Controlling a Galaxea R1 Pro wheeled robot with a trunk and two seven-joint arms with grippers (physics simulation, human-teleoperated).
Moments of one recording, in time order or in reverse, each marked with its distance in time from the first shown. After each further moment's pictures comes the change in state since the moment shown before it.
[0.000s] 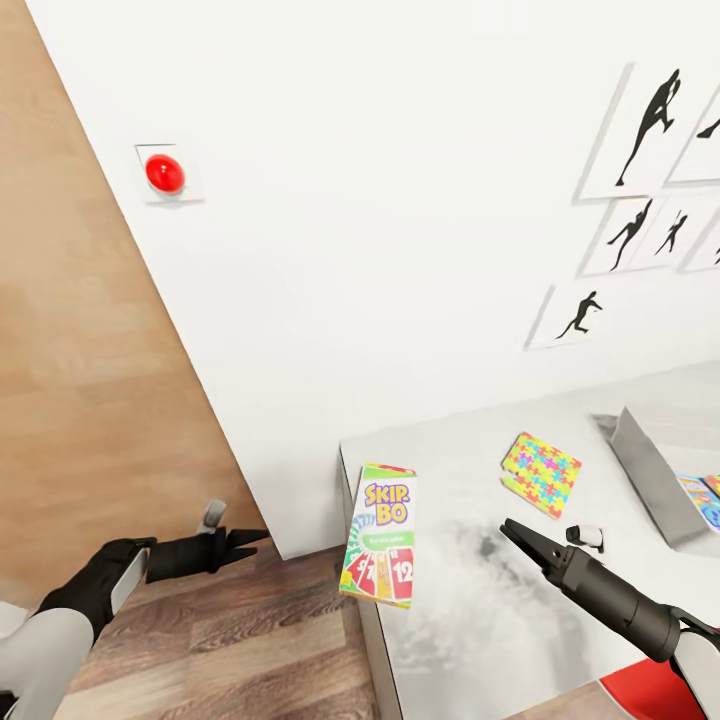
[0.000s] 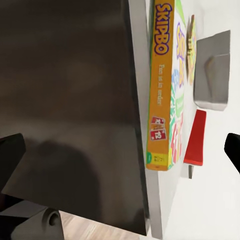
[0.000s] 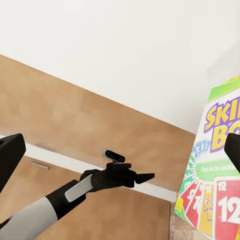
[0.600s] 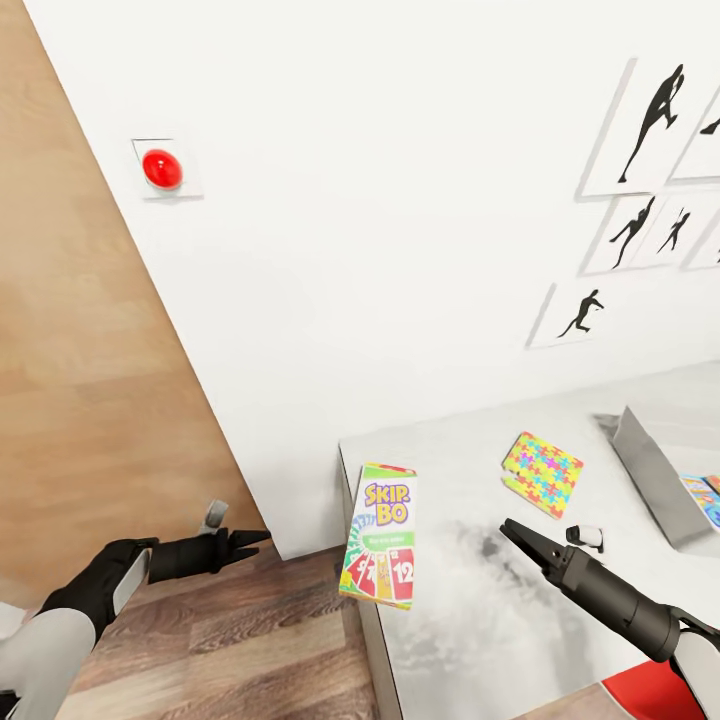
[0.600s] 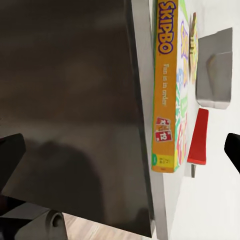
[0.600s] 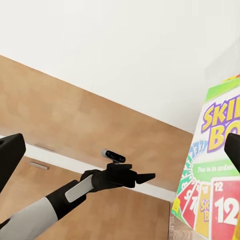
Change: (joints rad) left arm 0.000 -0.005 -0.006 0.002 -0.003 -0.017 0.000; right arm 0.000 0.000 0.001 0.000 0.000 0.000 -0.001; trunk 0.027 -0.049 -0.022
